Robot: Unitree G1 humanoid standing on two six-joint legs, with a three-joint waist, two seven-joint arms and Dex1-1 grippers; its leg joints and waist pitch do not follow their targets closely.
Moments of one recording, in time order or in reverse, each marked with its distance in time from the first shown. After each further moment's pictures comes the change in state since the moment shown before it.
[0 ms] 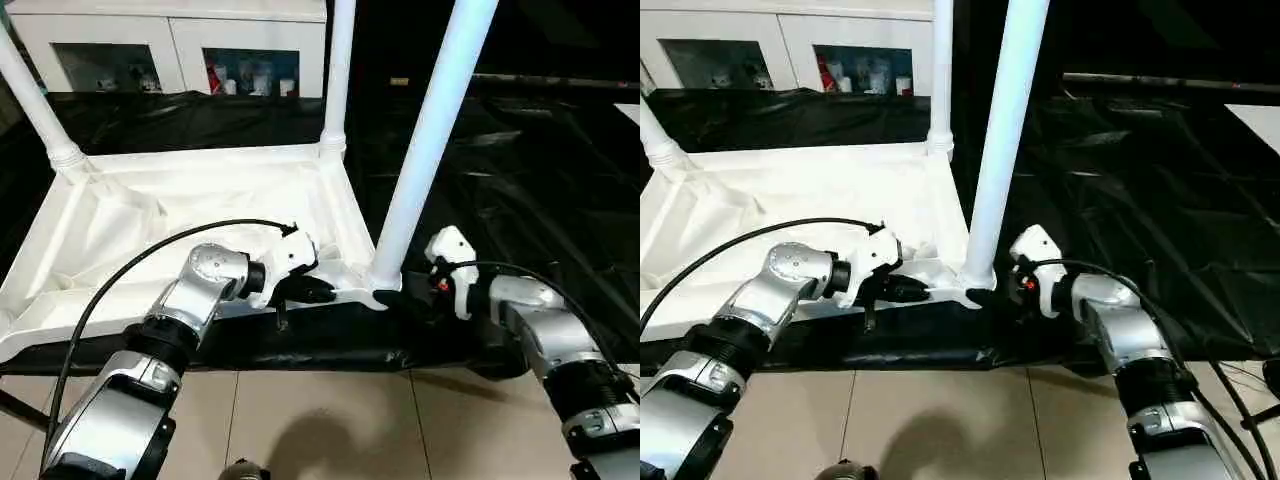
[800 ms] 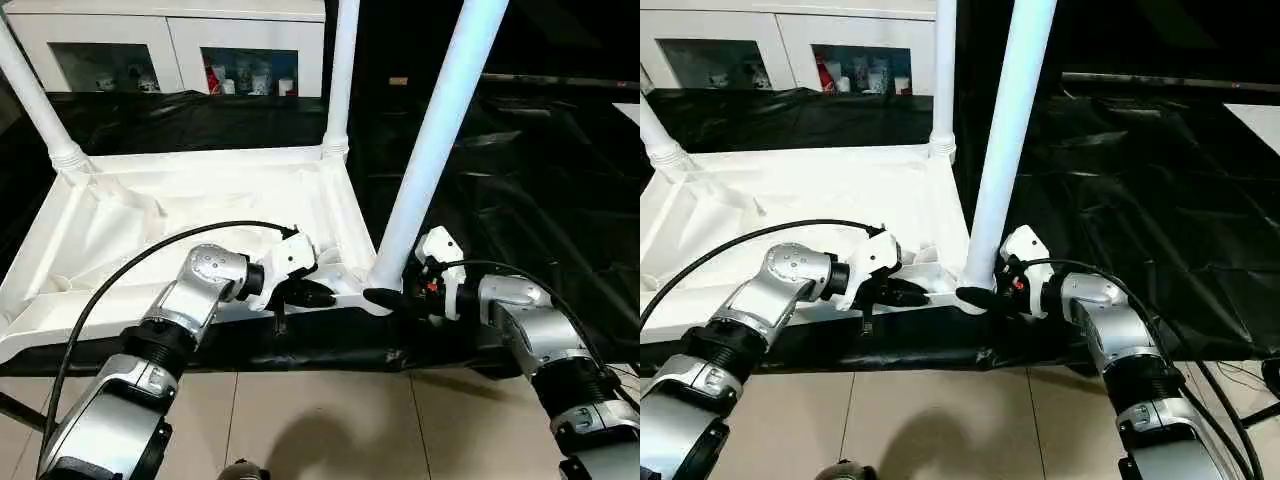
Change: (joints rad) left arm 0.019 0.010 -0.007 -0.054 -0.001 0.040 -0.024; right arm -0.009 0.032 -0.001 0.010 0.010 0.004 0.042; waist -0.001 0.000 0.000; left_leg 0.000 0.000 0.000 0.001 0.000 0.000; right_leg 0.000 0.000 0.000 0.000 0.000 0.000
